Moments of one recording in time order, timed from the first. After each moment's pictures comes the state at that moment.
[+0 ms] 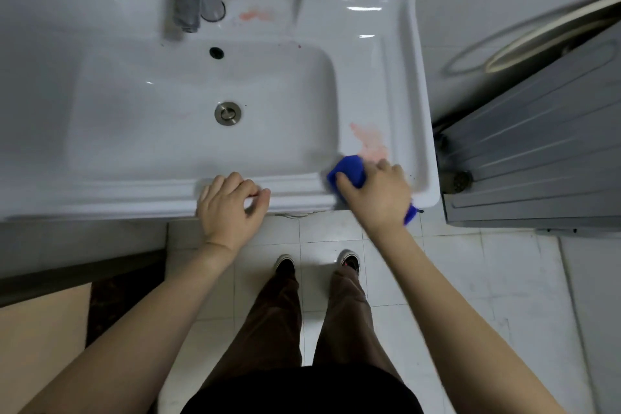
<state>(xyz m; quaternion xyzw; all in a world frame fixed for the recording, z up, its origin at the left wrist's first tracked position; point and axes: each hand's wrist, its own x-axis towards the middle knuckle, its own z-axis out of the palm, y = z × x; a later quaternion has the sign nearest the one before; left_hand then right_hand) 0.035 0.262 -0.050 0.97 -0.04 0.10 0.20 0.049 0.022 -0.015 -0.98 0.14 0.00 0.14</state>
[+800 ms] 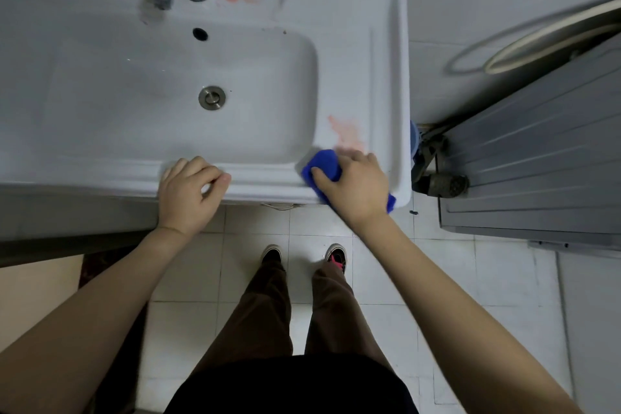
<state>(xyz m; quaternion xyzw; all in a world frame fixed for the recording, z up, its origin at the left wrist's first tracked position) 0.034 0.262 -0.046 0.97 -0.03 0.06 0.22 0.059 -0.016 -0.009 -0.98 0.02 0.06 0.17</state>
